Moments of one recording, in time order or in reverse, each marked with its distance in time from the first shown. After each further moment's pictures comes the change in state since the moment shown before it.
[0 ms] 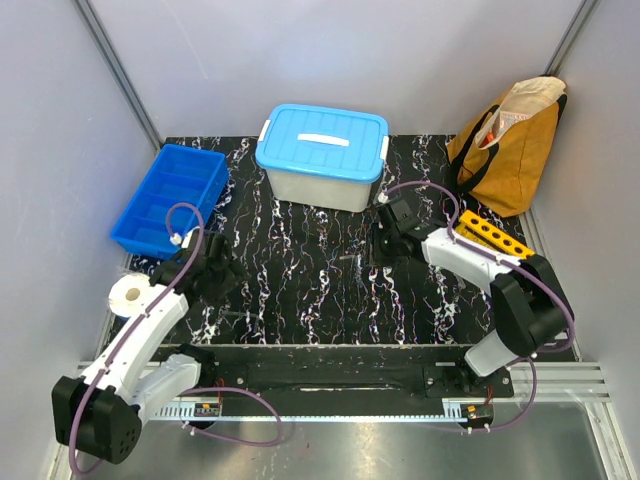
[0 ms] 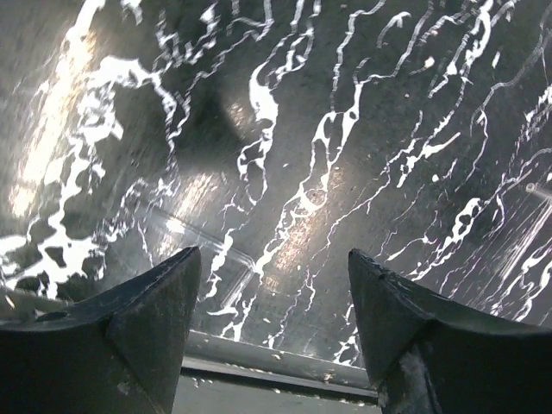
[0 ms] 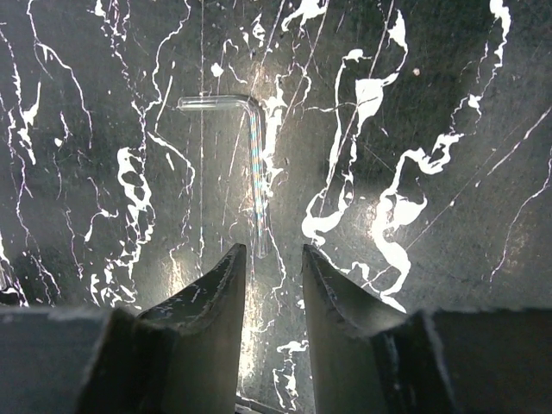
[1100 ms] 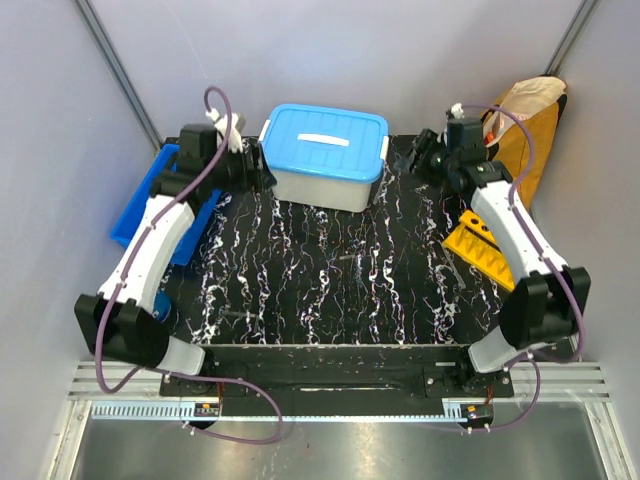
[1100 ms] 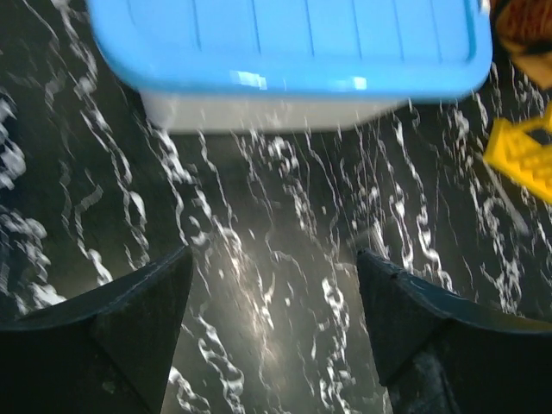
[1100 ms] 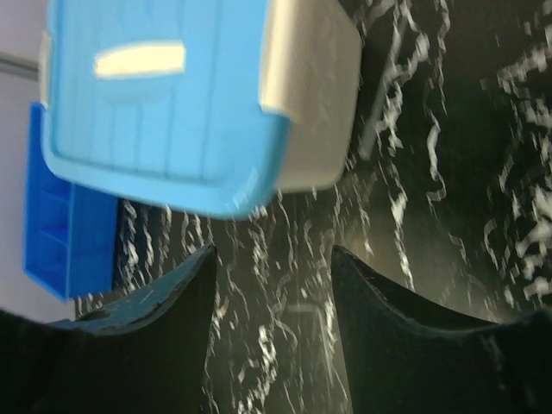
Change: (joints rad) left arm 0.089 0.542 0.826 0.175 0.411 0.598; right arm -0.360 0.060 0.556 -0.039 -0.123 0.082
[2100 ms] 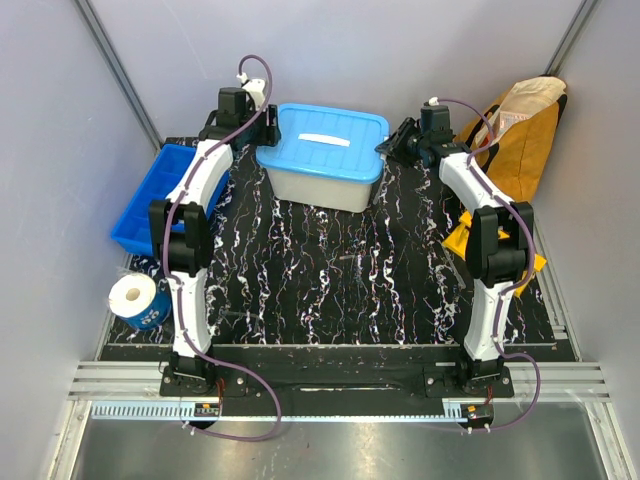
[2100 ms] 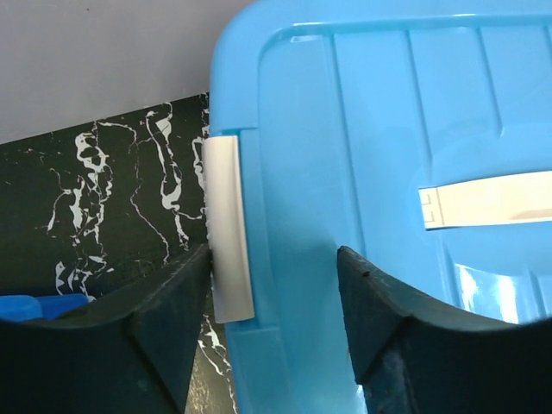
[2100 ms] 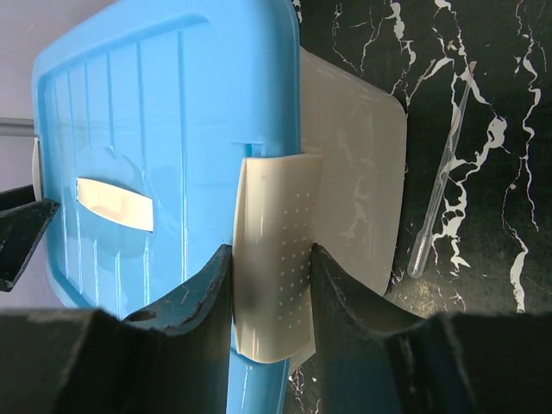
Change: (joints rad) left arm 0.043 0.703 0.526 0.230 -0.072 0.185; right arm -0.005 0.430 0.218 0.200 -0.079 0.147
